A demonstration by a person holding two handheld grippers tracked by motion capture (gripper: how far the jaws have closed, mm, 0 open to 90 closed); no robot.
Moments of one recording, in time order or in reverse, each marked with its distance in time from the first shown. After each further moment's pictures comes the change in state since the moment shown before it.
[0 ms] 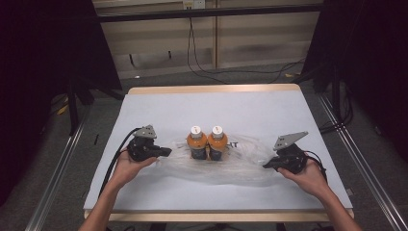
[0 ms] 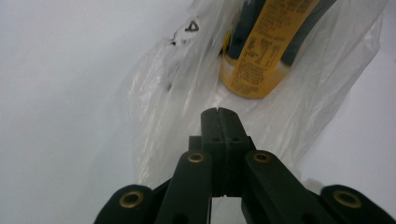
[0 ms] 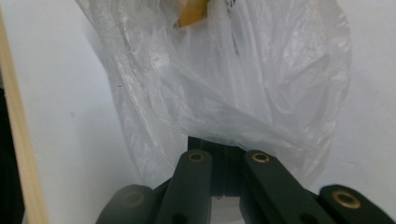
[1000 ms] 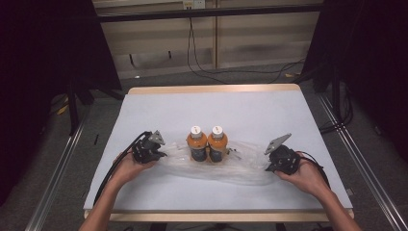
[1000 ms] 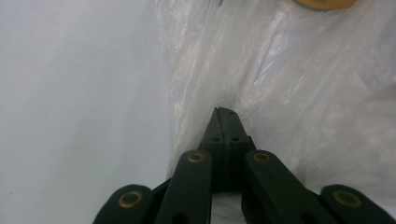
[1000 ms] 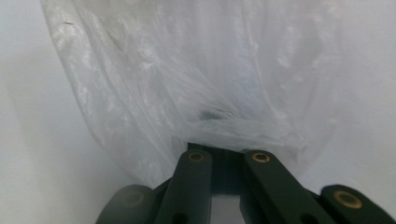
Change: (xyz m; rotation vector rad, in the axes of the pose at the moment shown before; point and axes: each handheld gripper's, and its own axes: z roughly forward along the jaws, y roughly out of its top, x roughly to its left) left arm 0.007 -0.008 0.027 0.319 0.143 0.100; right arm -0.003 -0.001 0.024 0.267 -0.081 -0.014
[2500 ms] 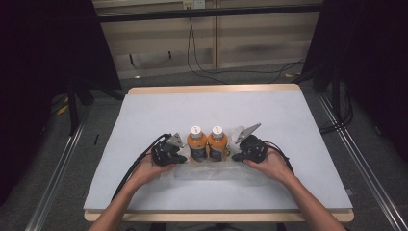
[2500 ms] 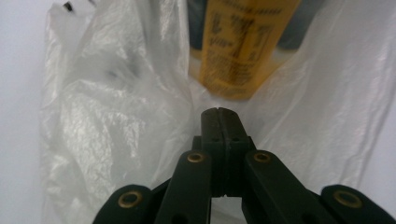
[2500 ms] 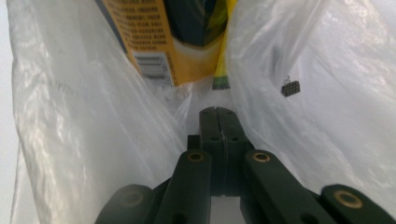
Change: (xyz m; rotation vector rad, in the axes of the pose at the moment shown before) left arm -0.033 0.039 0.023 -0.085 -0.108 0.040; right arm 0.009 0.073 0.048 -0.117 0.095 -0.036
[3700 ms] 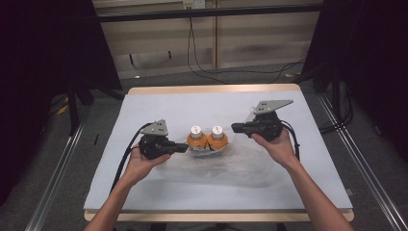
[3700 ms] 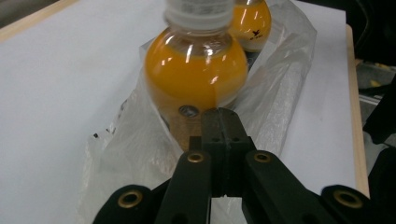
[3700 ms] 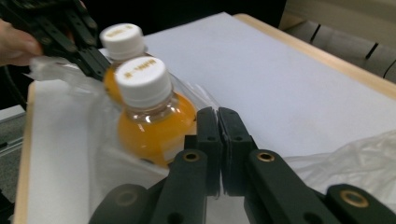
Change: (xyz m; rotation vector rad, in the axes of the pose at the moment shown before) left arm -0.005 0.010 -0.063 -0.383 -0.098 -0.037; right arm -0.012 0.037 -0.080 -0.465 0.001 0.036
